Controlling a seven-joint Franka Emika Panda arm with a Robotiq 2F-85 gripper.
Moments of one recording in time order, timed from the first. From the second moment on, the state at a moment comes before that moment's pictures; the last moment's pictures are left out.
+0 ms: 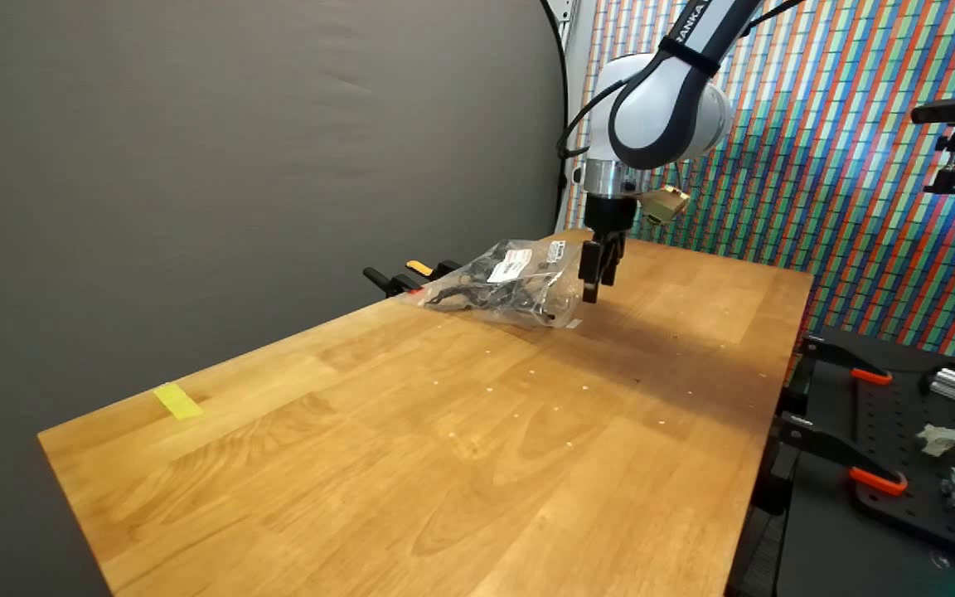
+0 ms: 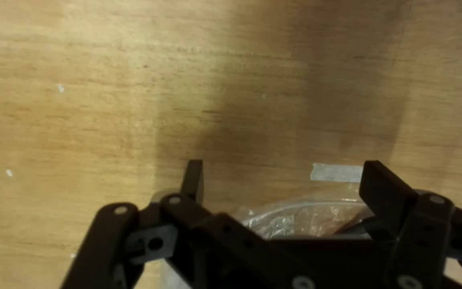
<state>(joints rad) -0.02 0.41 -0.04 -2.31 0.01 2.71 -0.23</state>
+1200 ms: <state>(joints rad) -0.15 0.50 0.15 -2.24 0.11 2.87 -0.23</state>
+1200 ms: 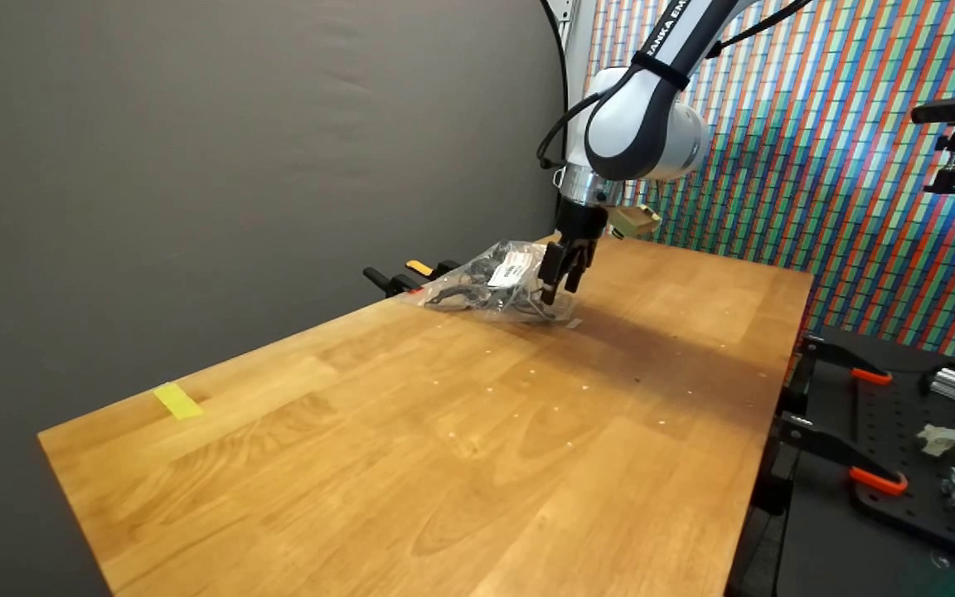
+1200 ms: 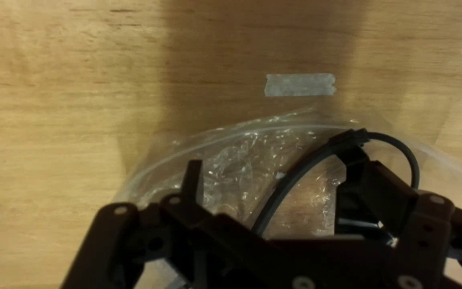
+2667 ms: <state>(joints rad) -0.32 0.63 0.31 -2.12 0.18 2.92 -0.24</state>
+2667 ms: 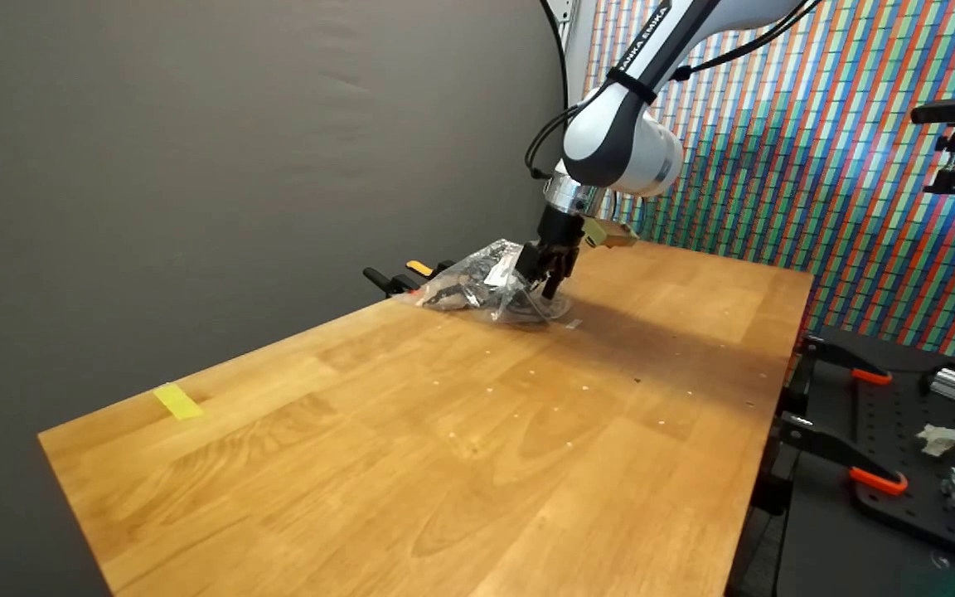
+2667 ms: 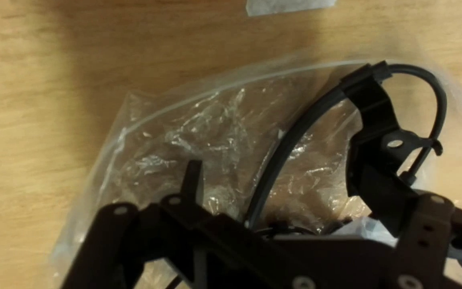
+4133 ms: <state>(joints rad) -0.34 0.64 0.35 -2.11 0.19 2.92 -0.24</state>
